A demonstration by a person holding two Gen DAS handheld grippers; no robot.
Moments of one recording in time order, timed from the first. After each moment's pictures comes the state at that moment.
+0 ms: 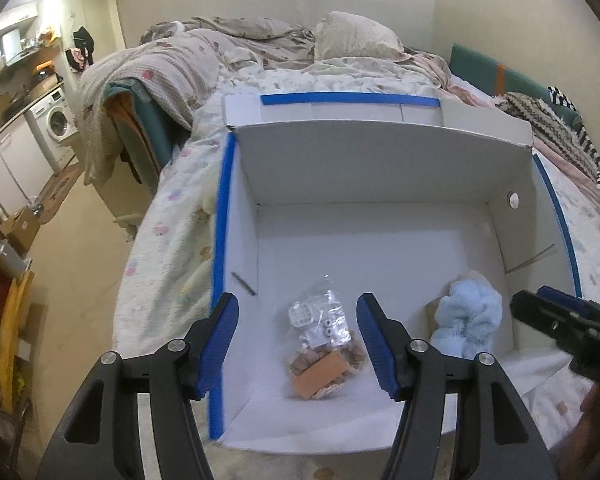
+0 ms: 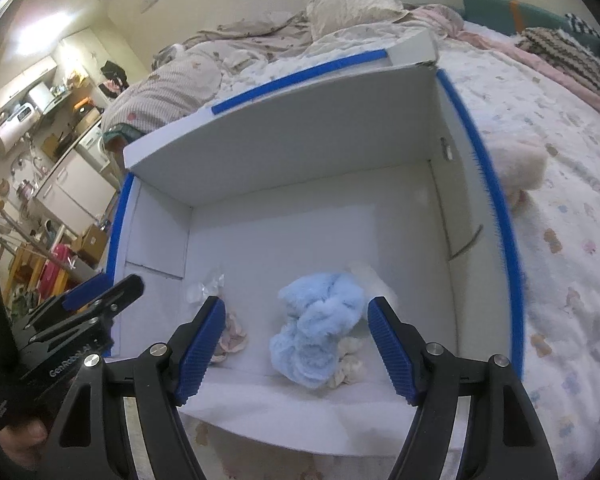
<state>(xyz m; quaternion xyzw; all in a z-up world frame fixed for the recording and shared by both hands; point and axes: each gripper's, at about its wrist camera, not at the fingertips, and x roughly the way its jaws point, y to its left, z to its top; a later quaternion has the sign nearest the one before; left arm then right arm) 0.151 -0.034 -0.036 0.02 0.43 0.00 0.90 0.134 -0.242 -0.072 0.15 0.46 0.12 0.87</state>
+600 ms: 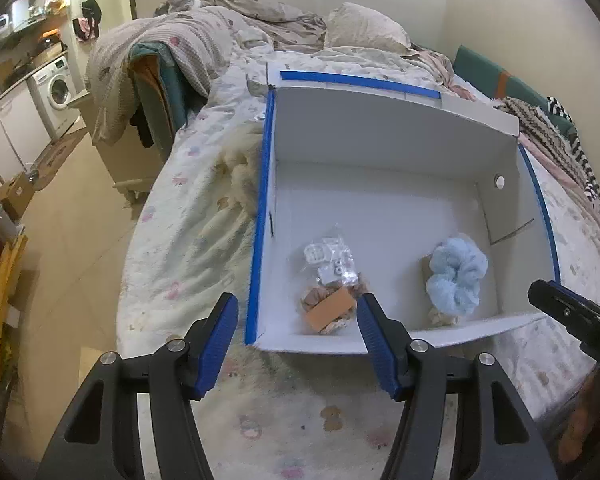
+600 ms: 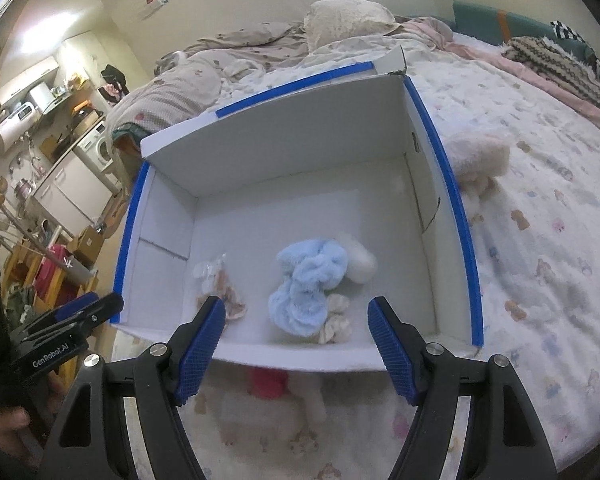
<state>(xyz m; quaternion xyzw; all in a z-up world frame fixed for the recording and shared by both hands) 0.096 -0.003 -0.035 -0.02 0.46 -0.01 0.89 0.081 -0.248 -0.059 0.13 0.44 0.11 0.88</state>
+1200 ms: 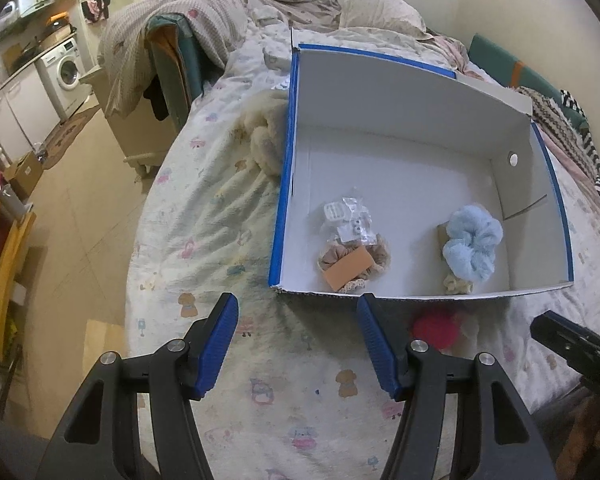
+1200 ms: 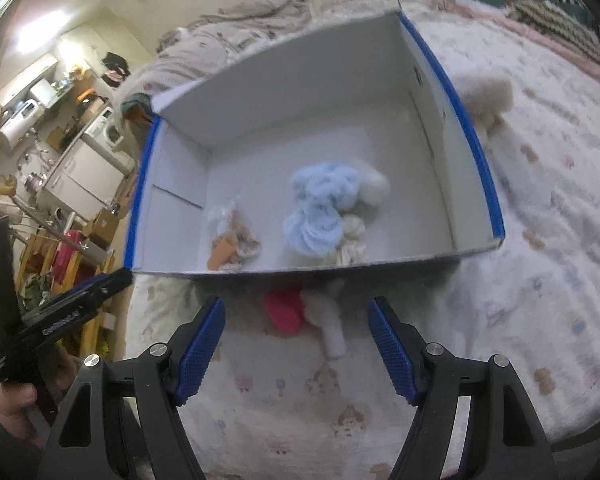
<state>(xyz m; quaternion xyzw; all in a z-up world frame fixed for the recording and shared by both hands) 0.076 0.007 -0.052 -0.03 0.49 0.01 0.87 0.049 -0.246 -0.088 0.16 0.50 0.13 0.84</state>
